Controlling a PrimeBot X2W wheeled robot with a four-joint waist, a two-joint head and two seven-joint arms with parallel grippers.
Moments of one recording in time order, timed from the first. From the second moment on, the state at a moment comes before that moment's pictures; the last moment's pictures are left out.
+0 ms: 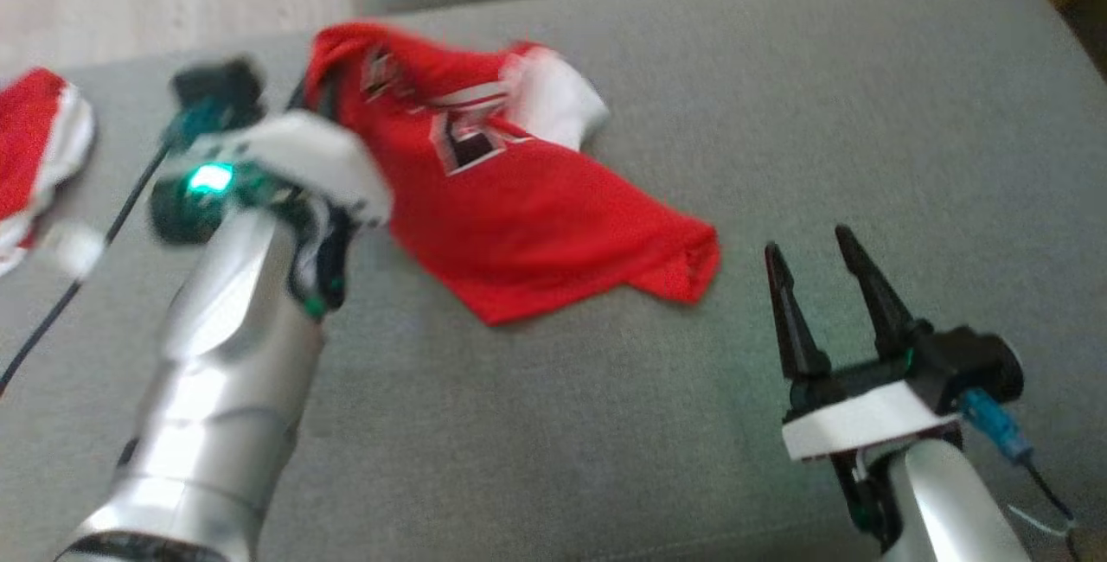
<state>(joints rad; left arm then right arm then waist) -0.80 0.10 -0.34 0.75 -0.57 0.07 0.09 -0.10 -0.05 0.16 0.20 0.09 0.13 -0.25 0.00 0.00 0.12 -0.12</state>
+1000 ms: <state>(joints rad) -0.50 0.09 -0.38 0.89 -0.54 -0.09 -0.25 0.02 -0.05 0.04 0.24 0.03 0.13 -0.25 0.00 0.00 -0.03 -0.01</state>
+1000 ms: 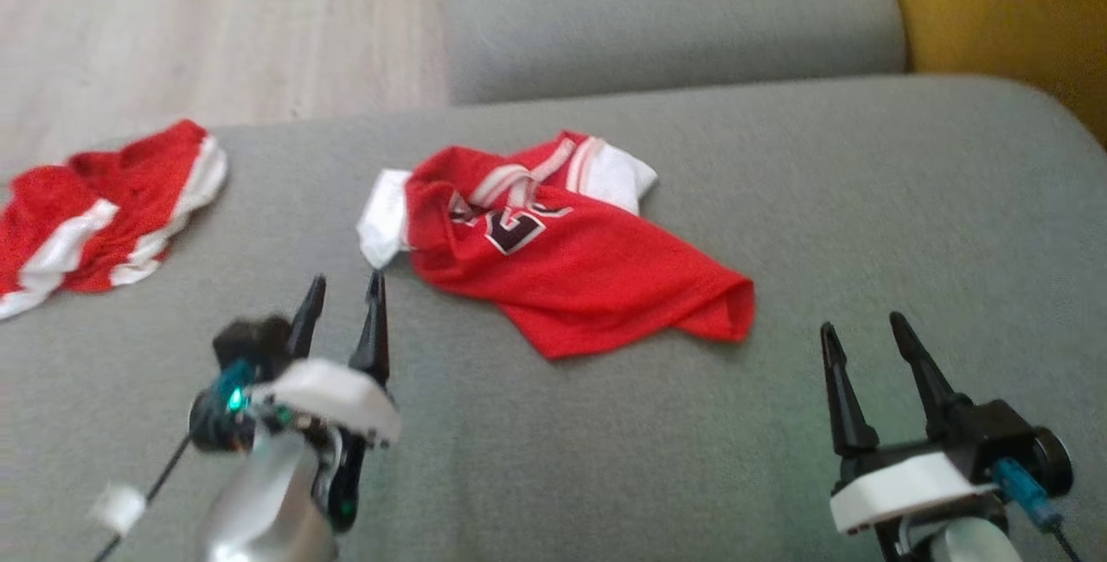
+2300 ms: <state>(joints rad) 0.21 0.17 -0.31 0.19 -0.50 0.09 -0.20 0.14 -0.04 0.09 0.29 0.10 0.13 -0.25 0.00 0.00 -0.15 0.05</state>
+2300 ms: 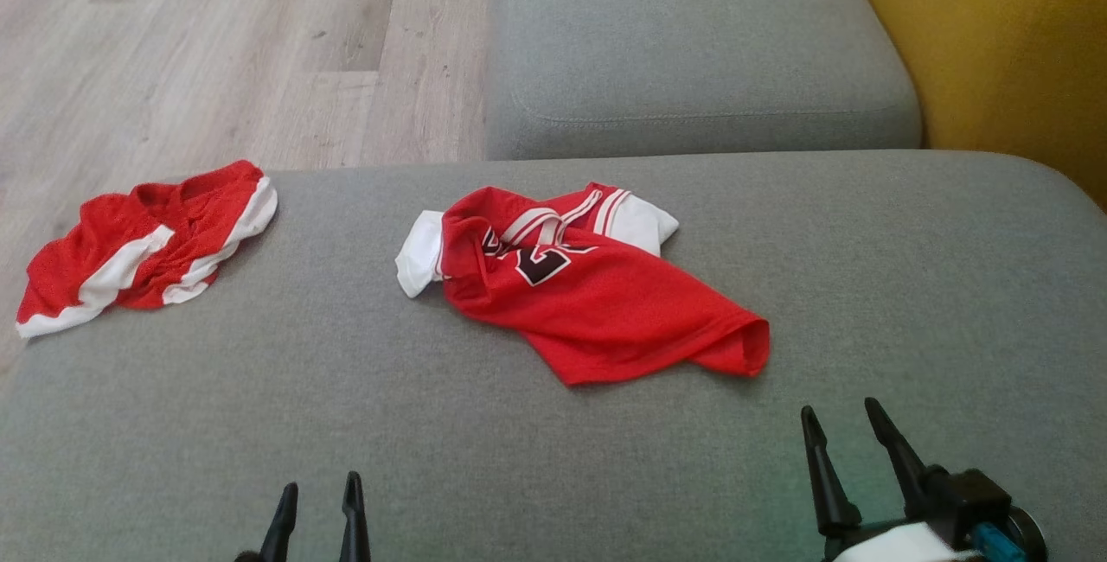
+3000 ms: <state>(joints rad) 0.14 0.16 -0.39 0.11 -0.46 0.09 -0.19 -0.20 -0.05 0.28 0.57 0.01 0.13 -0.20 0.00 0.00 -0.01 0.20</state>
